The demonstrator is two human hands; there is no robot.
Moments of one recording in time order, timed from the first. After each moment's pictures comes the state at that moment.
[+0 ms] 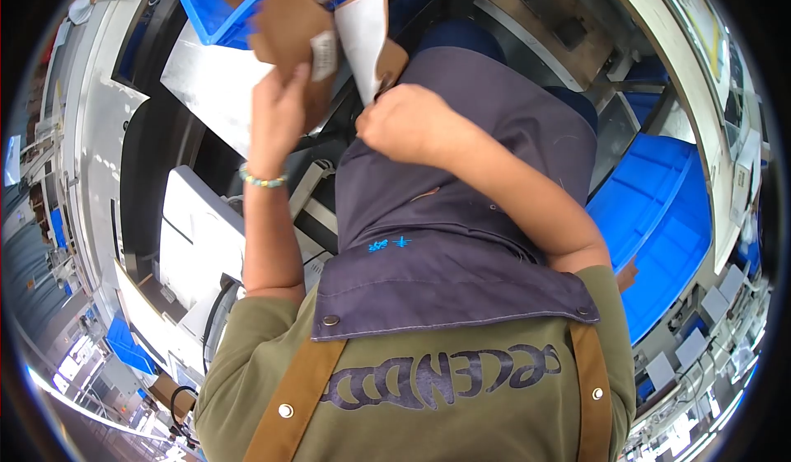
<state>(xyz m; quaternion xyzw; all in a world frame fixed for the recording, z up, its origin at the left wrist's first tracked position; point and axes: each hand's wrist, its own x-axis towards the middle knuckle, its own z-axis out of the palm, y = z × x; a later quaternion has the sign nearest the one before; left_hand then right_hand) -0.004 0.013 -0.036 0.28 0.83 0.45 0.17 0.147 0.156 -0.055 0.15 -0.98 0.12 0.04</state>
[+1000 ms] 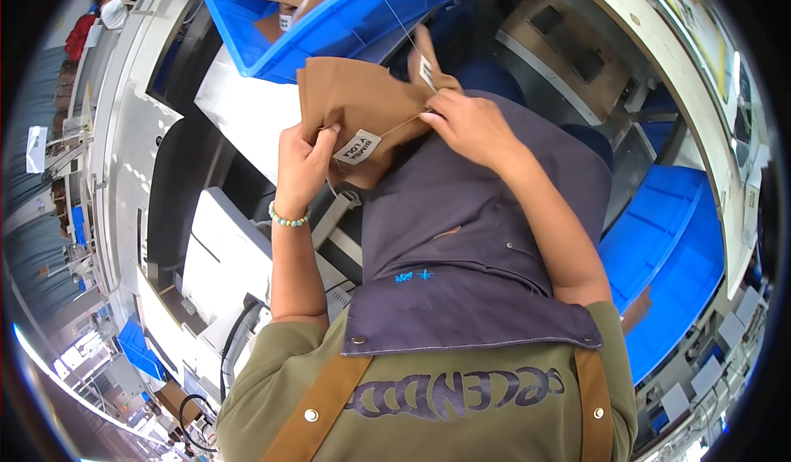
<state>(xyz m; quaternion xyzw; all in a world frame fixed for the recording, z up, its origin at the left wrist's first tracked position) 0.002 0.001 -0.011 0.31 0.81 0.45 0.21 0.154 0.213 -0.097 -0.08 -0.94 0.30 0.18</state>
